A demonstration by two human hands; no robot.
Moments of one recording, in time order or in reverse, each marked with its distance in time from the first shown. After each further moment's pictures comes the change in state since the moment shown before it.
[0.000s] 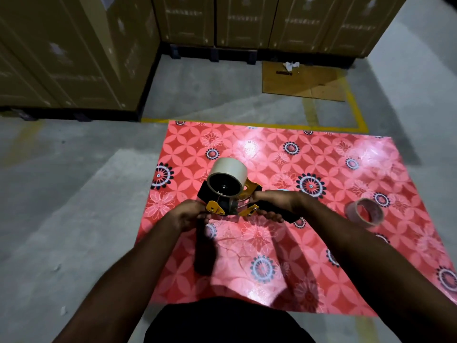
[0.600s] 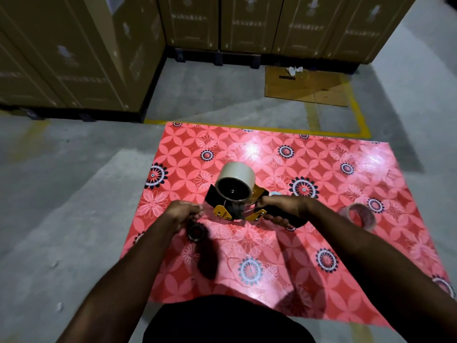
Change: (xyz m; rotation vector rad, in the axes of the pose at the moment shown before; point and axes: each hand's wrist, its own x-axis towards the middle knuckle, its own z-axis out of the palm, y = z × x) left_hand 0.004 -0.012 -0.006 0.010 0.182 0.063; right_hand -0.021 0.035 -0.032 0.009 -0.031 0.048
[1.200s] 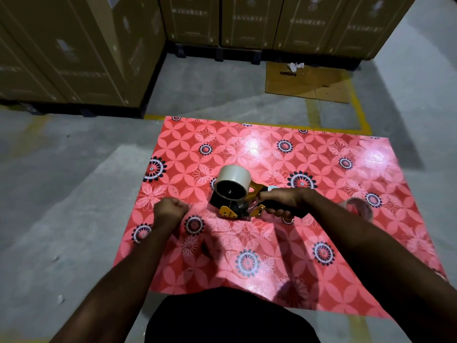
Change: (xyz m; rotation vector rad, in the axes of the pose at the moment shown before) left_hand -0.024 -0.024 -0.001 0.586 0.504 0.373; right_hand 0.008 0.006 -0.007 -0.110 0.055 0.023
